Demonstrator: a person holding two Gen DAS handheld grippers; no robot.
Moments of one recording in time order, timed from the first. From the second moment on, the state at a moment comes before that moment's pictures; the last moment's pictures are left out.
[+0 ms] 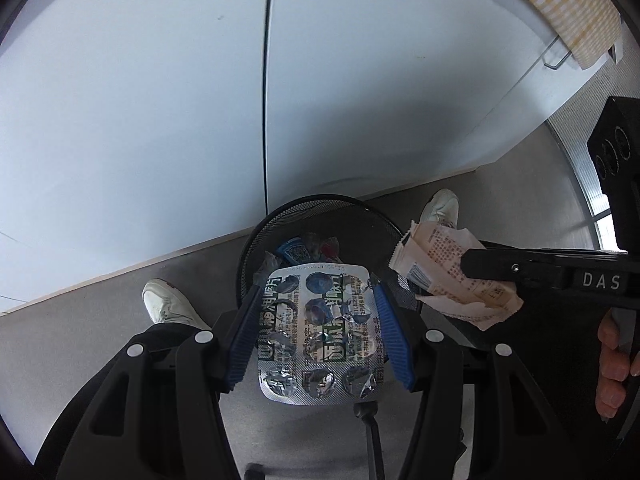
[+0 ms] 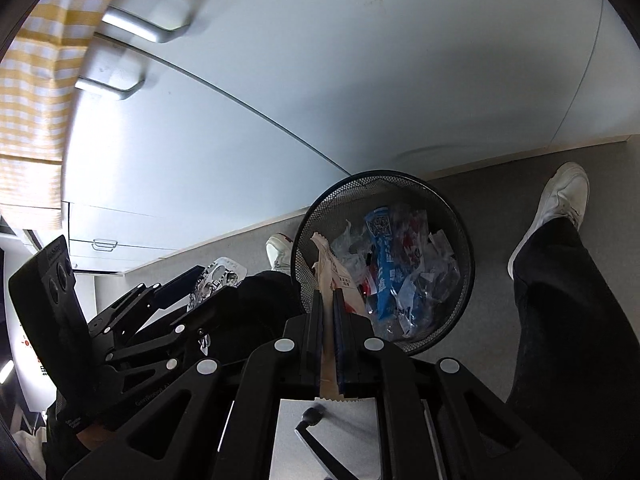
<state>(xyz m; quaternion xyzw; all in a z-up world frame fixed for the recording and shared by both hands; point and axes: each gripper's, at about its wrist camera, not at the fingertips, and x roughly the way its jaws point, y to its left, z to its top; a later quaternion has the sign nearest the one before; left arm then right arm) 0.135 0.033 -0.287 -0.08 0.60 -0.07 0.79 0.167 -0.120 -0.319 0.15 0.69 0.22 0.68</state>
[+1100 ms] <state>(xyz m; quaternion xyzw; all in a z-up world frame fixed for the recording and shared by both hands) 0.130 0.021 -0.262 -0.08 0.60 -0.08 0.79 0.188 -0.156 -0.252 0.09 0.64 0.17 0.74</state>
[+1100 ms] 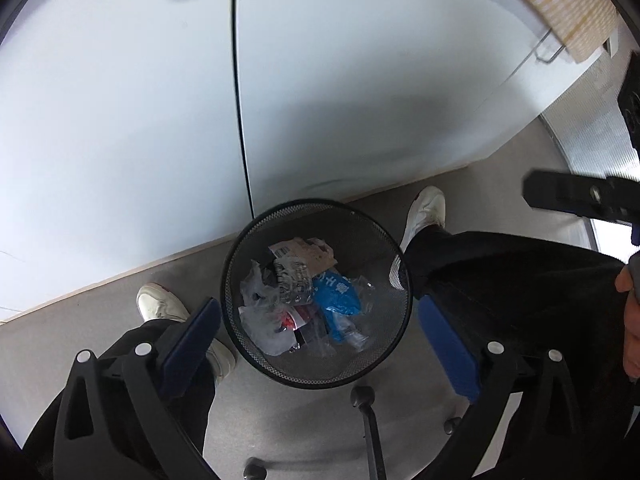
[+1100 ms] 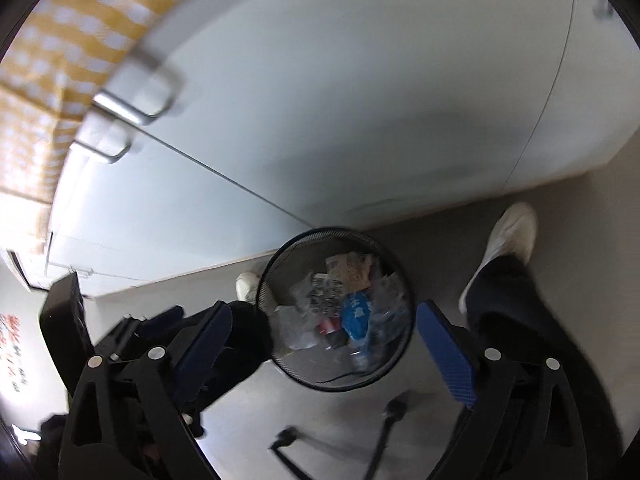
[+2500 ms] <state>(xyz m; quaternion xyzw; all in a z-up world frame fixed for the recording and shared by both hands) 0.064 0.004 -0.129 -0.08 0.52 -0.09 0.85 0.088 -0.185 -0.161 -0.02 0.53 0.27 0.80</state>
